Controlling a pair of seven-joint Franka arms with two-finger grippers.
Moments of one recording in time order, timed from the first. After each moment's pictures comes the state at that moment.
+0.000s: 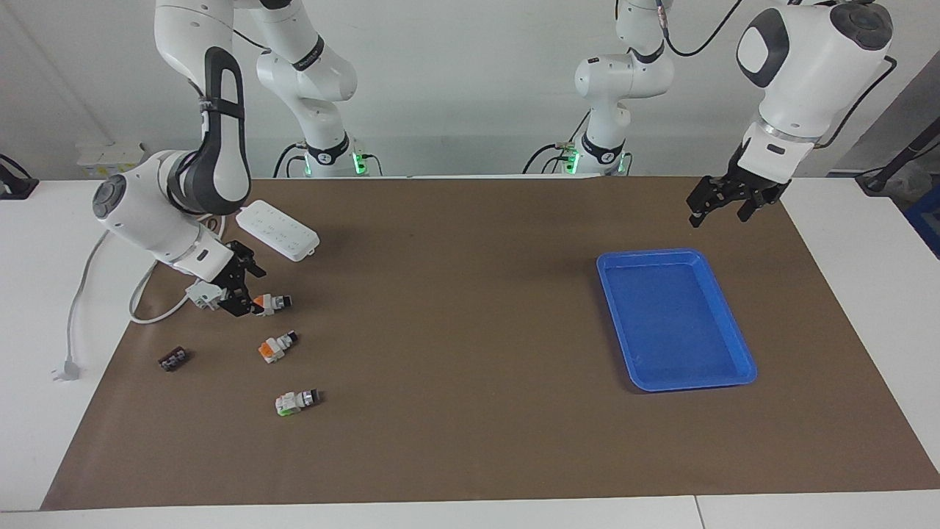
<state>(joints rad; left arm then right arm) -0.01 -0.03 -0.04 -1.72 -0.02 1.71 -0.12 -0.27 0.20 0.06 -2.06 0.32 2.10 -2.15</state>
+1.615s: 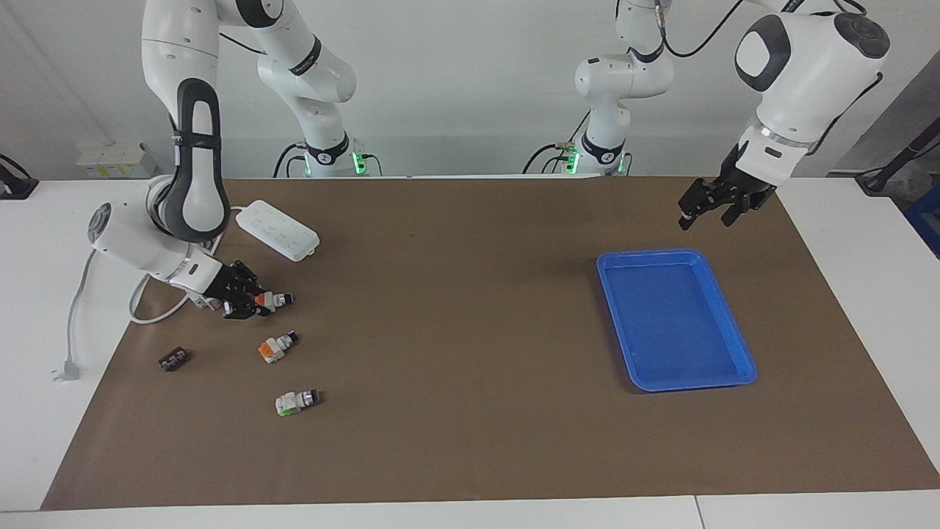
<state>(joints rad) 0.00 -0.05 -0.04 -1.77 -0.17 1.75 -0.13 -0.34 0.31 0.06 -2.06 0.48 2.12 -2.38</state>
